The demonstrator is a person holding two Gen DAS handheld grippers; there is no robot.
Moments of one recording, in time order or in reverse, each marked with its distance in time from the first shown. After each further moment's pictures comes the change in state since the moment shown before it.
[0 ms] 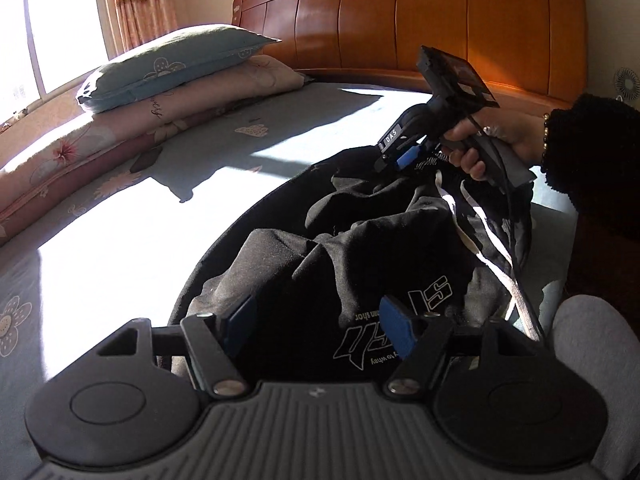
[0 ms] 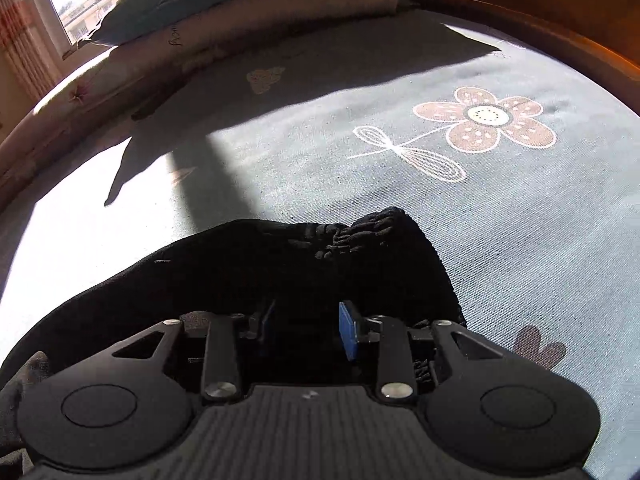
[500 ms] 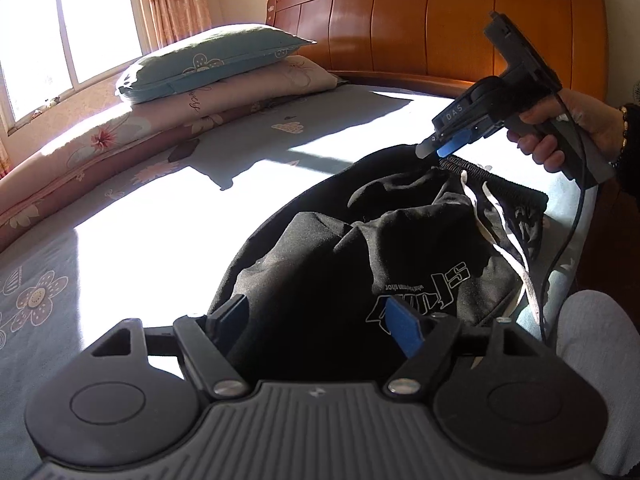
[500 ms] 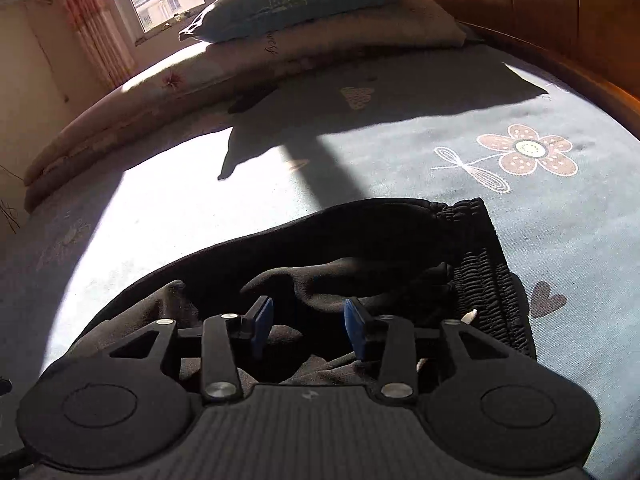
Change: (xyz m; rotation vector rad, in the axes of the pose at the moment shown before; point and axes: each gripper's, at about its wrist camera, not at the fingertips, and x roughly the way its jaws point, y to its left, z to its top) left arm -0.044 0.003 -0.017 -0.027 -0.012 0.091; right arm -0.125 0.062 -0.054 -0.140 -0.016 0.188
